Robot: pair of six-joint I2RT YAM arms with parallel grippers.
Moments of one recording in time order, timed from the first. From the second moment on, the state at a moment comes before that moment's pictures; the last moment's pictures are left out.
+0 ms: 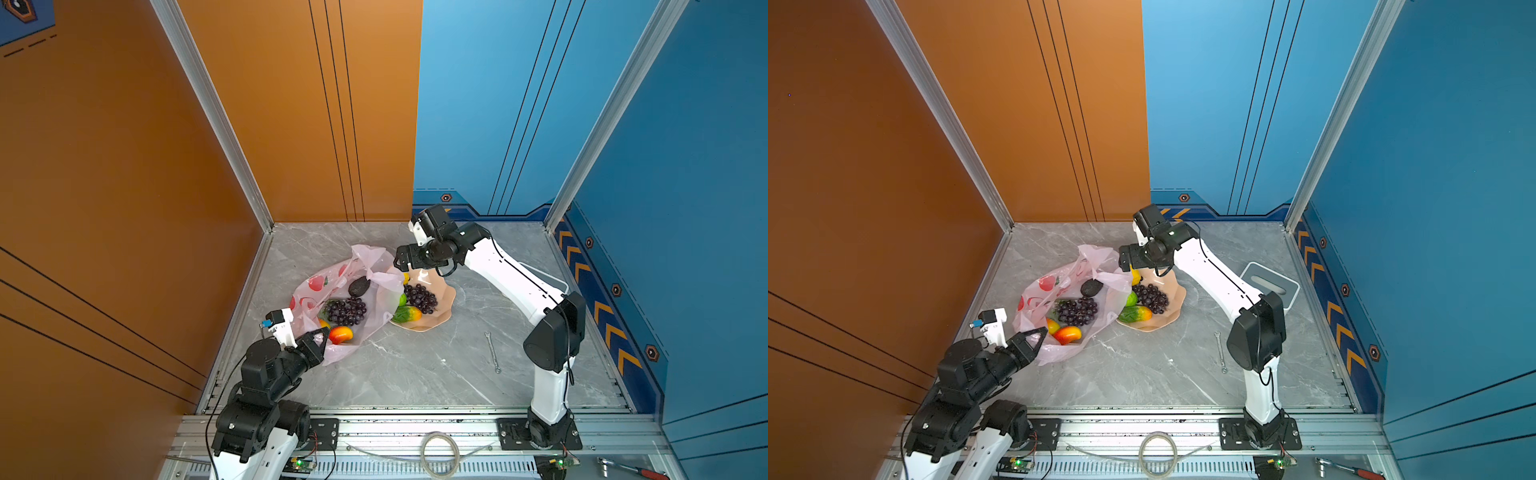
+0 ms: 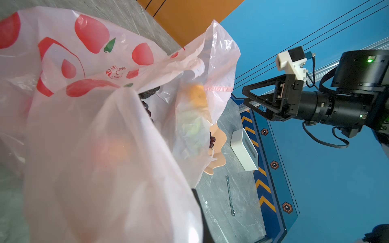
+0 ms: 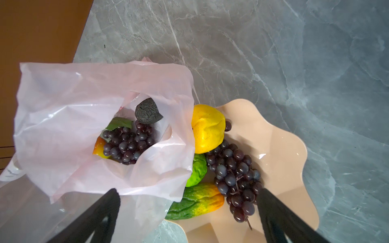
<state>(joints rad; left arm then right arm) -0.18 0.22 0.57 -0.73 0.24 -0.83 0.63 1.96 1.98 -0.95 -0.12 0.36</state>
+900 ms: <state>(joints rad) -0.18 0.21 0.61 -0.77 0.17 -0.80 0.61 2.15 2.05 -0.89 -0.23 0.38</state>
